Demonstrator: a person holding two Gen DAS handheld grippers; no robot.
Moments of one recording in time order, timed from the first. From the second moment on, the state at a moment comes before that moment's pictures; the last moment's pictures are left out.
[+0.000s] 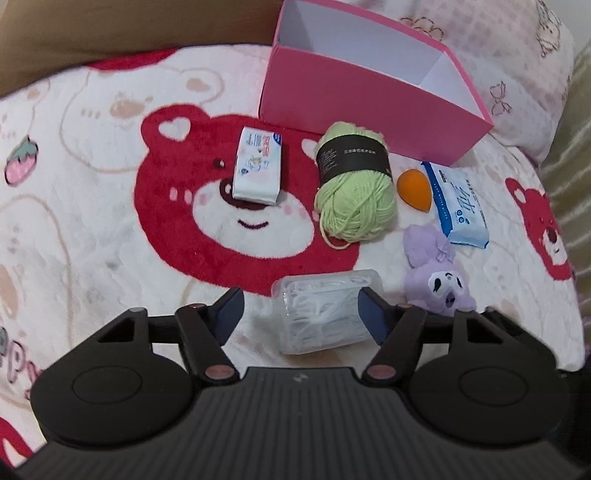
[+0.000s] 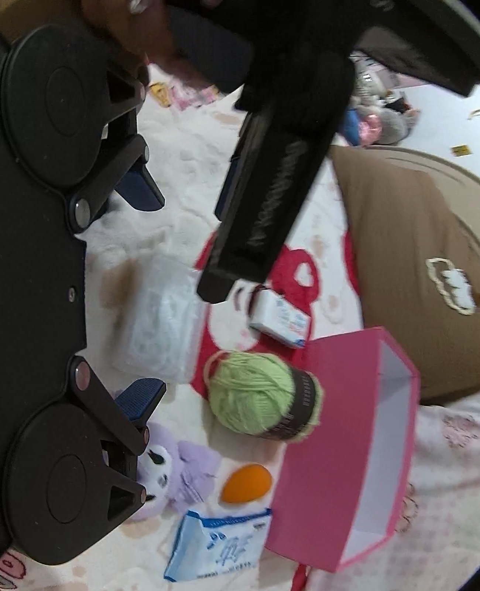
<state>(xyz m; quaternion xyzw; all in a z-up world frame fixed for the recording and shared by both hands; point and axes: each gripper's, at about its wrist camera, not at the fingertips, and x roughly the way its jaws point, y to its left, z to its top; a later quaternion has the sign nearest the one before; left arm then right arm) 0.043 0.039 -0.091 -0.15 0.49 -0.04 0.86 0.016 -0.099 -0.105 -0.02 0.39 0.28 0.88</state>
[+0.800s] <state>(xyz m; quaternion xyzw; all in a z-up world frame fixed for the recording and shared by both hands) 0.052 0.048 -0.141 -0.22 0.49 -0.03 0.84 0.048 -0.103 -0.148 0.06 0.46 0.24 0.85</state>
